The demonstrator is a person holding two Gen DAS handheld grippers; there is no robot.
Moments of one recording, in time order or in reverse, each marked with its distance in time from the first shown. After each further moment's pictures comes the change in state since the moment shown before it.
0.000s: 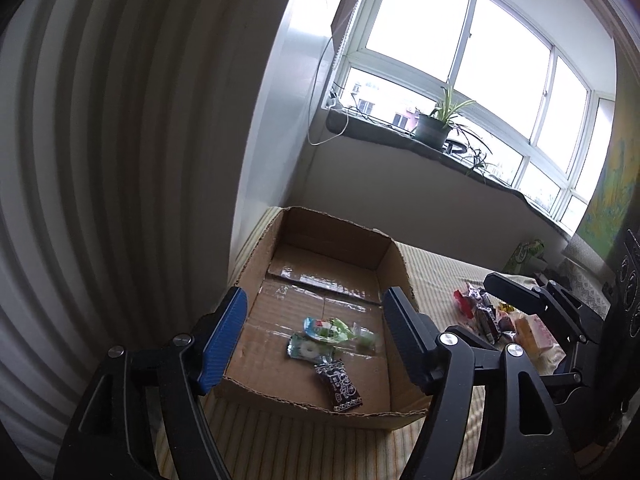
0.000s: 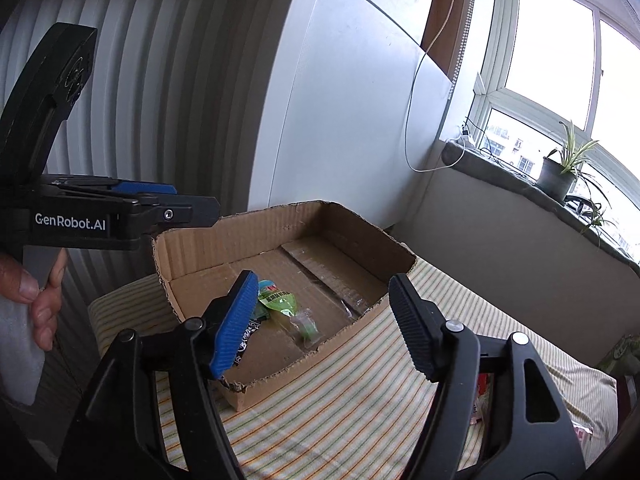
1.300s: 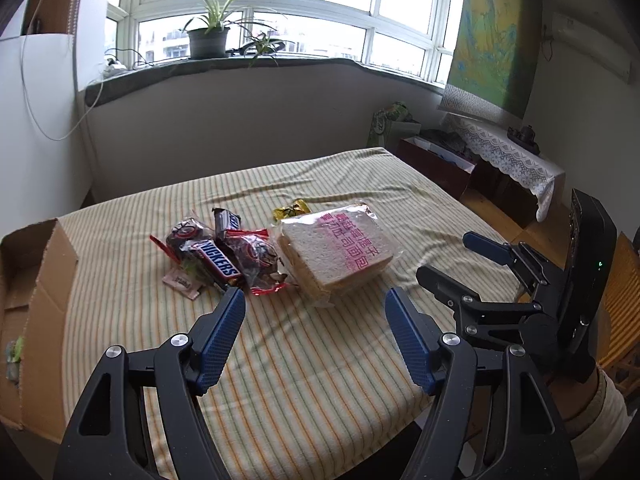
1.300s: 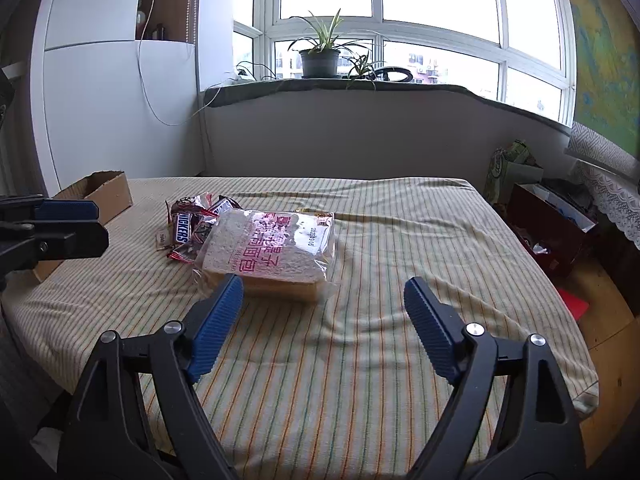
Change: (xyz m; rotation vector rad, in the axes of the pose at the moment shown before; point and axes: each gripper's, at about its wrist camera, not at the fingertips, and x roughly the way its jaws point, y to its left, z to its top) left arm 0.060 -0.297 -0.080 0.441 0.295 -0.353; right arm -0.178 -0.242 -0.213 0.518 0.109 -0.419
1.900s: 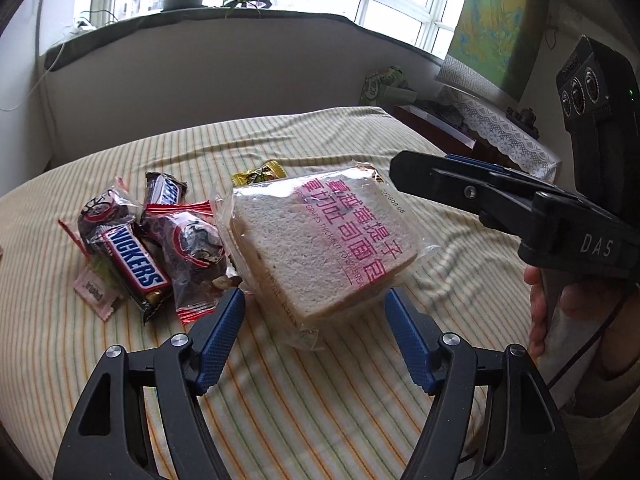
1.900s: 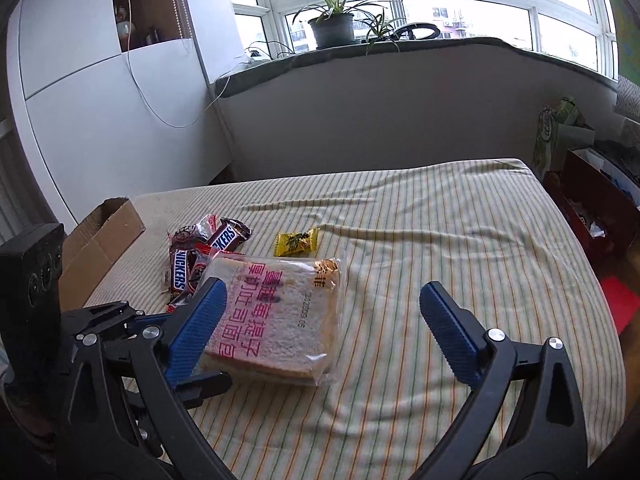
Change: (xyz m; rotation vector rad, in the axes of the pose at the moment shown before) left arm 0.091 0.002 0.005 -0.015 0.105 -0.082; right arm 0.082 -0.029 0.055 0.093 0.137 0.204
